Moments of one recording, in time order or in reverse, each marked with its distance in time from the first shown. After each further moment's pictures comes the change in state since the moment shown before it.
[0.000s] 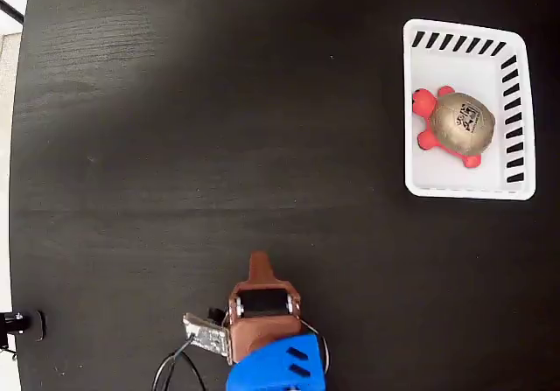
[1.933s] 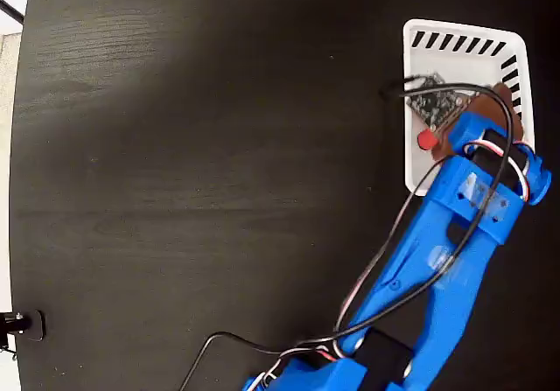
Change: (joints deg) arm 39.5 -120.5 -103.8 0.5 5.7
